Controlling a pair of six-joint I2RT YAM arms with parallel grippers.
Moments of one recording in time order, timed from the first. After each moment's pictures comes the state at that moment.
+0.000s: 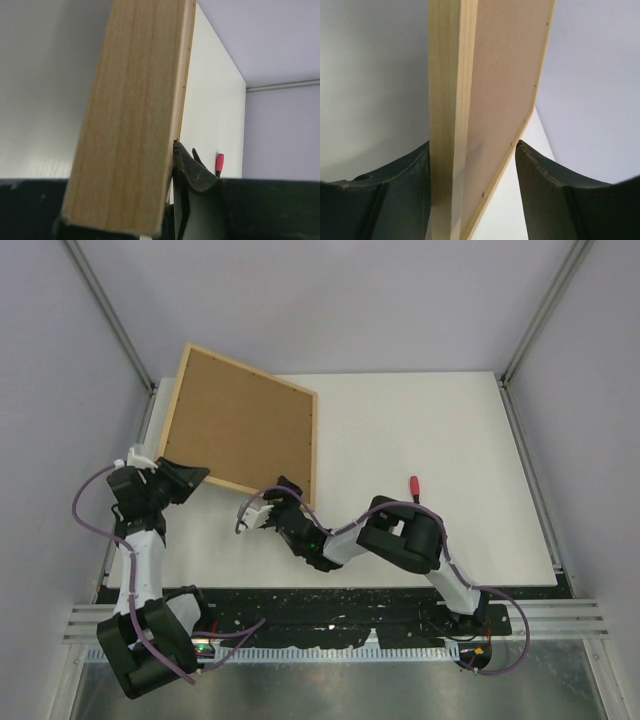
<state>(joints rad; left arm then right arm) 0.41 0.98 0.55 -0.04 0.64 -0.71 1.17 2.18 1.07 1.01 0.59 -0.91</state>
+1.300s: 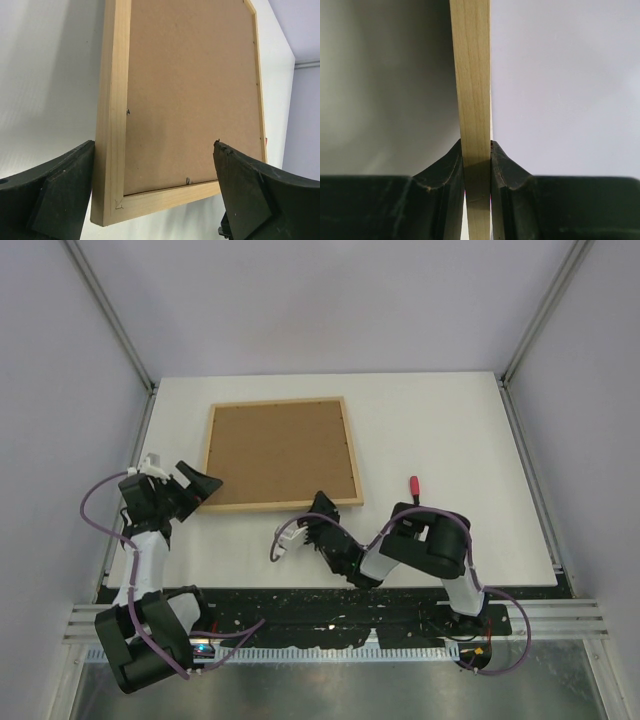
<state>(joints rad) 0.38 1.01 0.49 -0.09 0.60 -0.55 1.18 2.03 0.67 1.24 0.70 -1.31</state>
